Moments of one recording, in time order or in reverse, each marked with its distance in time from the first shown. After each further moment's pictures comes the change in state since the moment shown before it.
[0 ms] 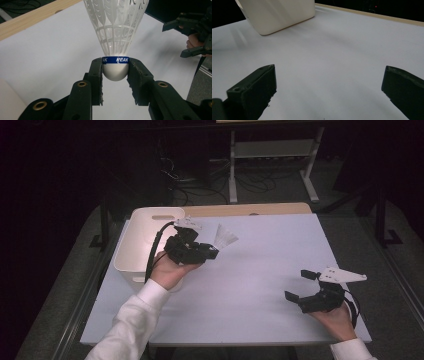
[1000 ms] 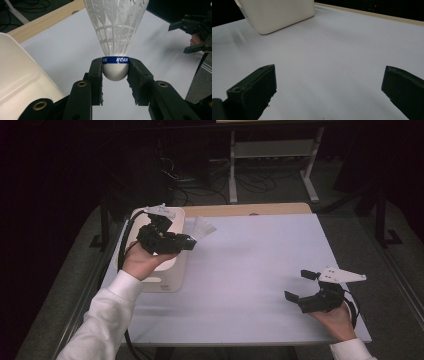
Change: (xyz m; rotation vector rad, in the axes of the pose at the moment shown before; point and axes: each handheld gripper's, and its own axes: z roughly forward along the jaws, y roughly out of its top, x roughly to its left) left arm 0.029 0.005 -0.052 0.017 0.033 -0.013; right arm 0.000 0.000 0.001 0.005 -0.004 -0.003
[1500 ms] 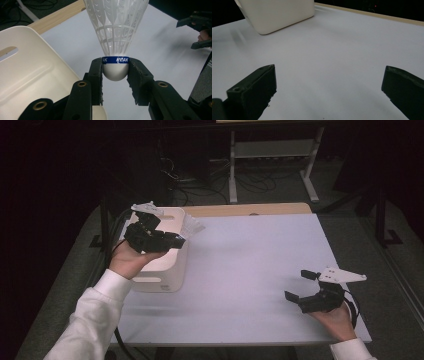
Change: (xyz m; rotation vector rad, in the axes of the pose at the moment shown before) left arm 0.009 -0.004 -0.019 0.015 0.043 -0.007; right arm 0.000 0.000 0.000 -0.002 0.000 -0.002
